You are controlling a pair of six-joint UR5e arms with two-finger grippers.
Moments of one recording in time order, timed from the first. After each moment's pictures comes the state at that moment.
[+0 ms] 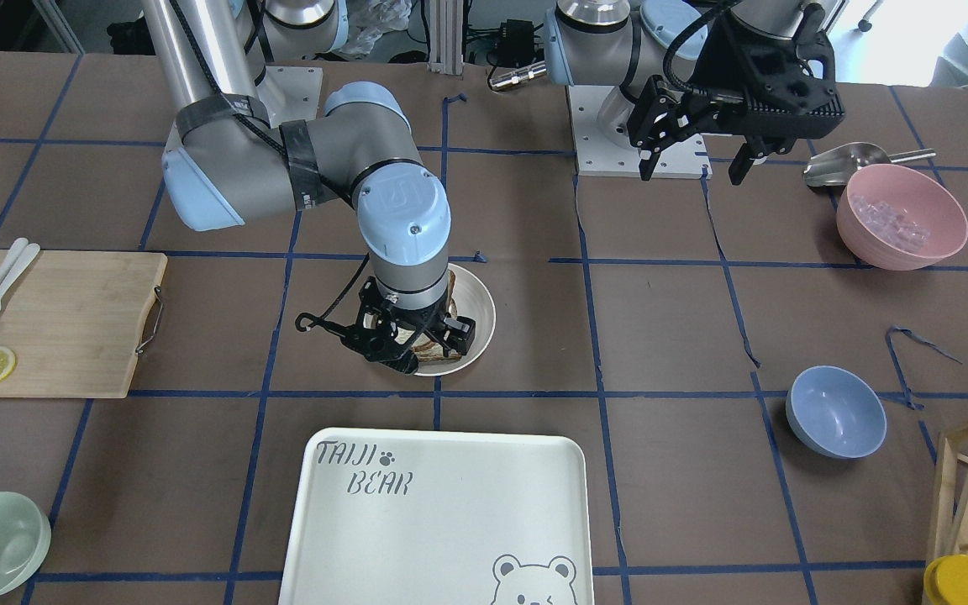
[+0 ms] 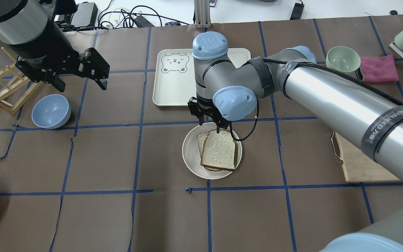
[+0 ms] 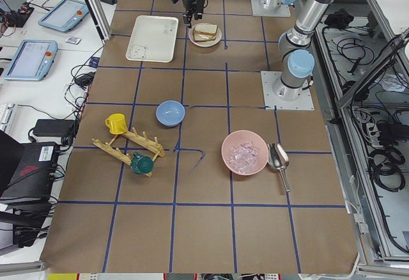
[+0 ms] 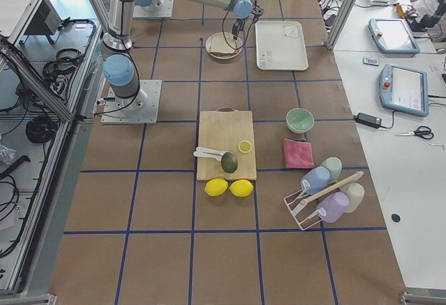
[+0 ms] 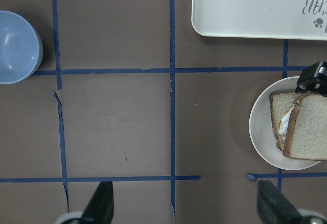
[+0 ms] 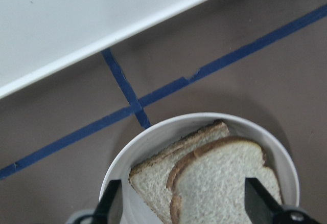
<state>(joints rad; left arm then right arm) -1.55 -1.49 -1.55 -1.64 1.56 0.04 1.92 -1.16 1.60 -1.95 -1.54 0.76</state>
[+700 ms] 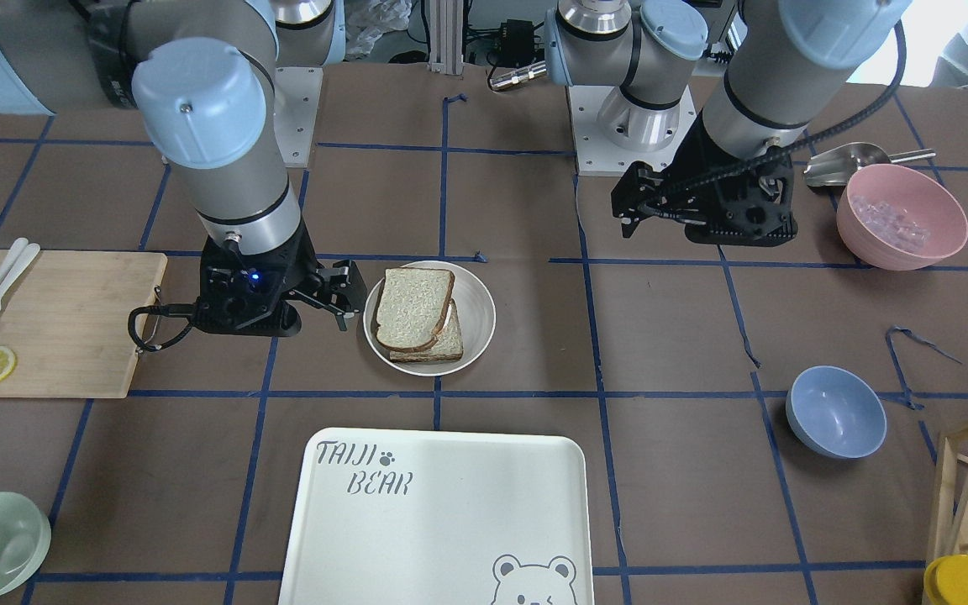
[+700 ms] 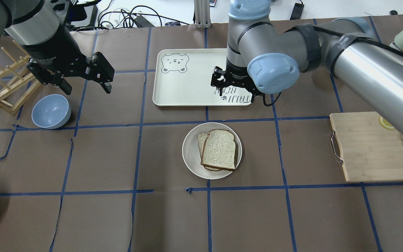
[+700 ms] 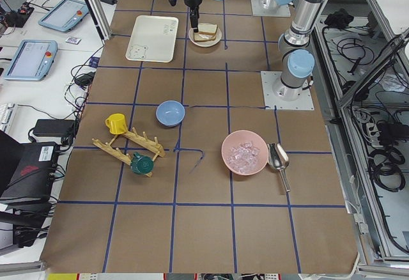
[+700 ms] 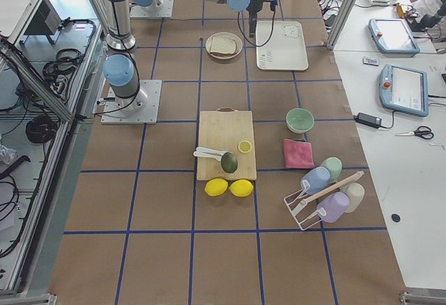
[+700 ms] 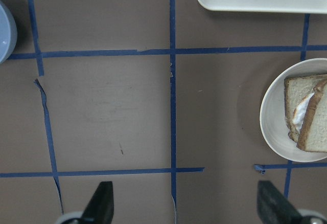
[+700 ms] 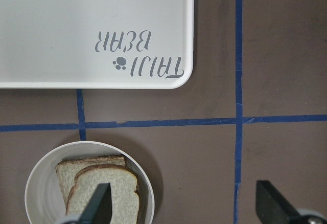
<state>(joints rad) -1.55 -1.64 -1.60 -1.62 1.55 0.04 1.71 -1.38 1.59 -1.82 -1.55 0.14</state>
